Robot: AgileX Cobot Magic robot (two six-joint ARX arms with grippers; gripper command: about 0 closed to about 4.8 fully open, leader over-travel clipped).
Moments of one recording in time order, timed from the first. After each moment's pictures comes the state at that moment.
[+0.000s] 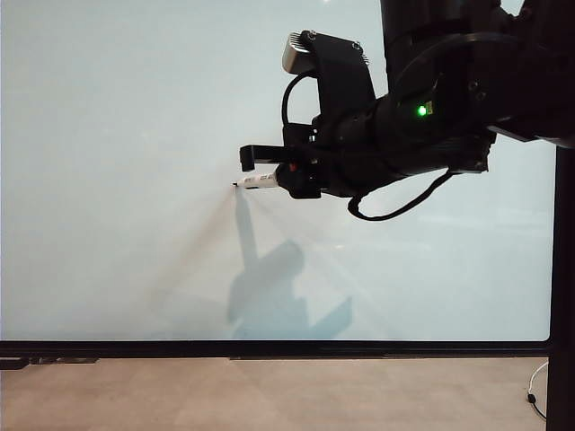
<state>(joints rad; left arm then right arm) 0.04 0.00 0.00 -0.12 0.24 0.10 0.76 1.74 0.63 1.05 0.20 -0.02</state>
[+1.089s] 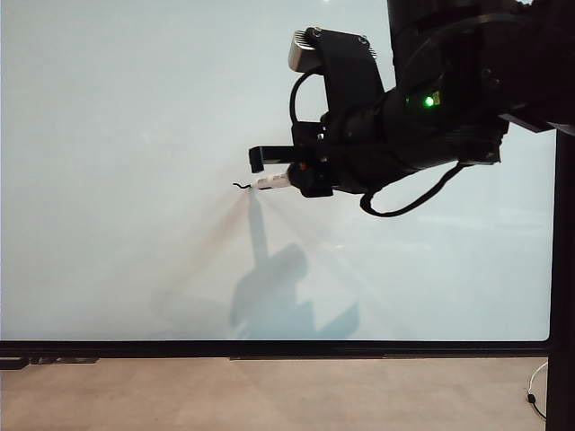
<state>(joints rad) 0.04 0.00 0.00 -0.12 0.24 0.10 0.76 1.70 0.61 1.02 0.26 -0.05</state>
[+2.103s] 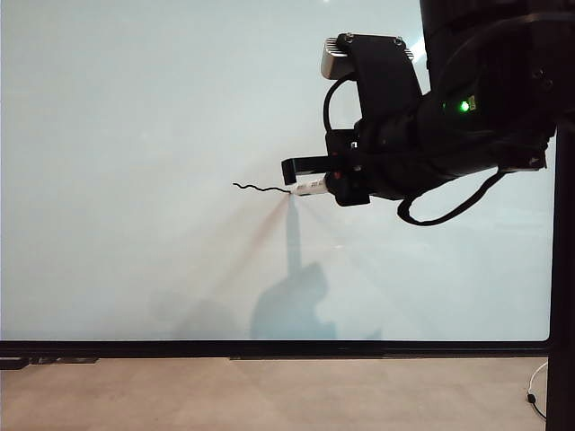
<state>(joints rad) 0.04 0.00 0.00 -0.13 0.24 0.10 0.76 1.65 0.52 1.05 0.37 -0.07</state>
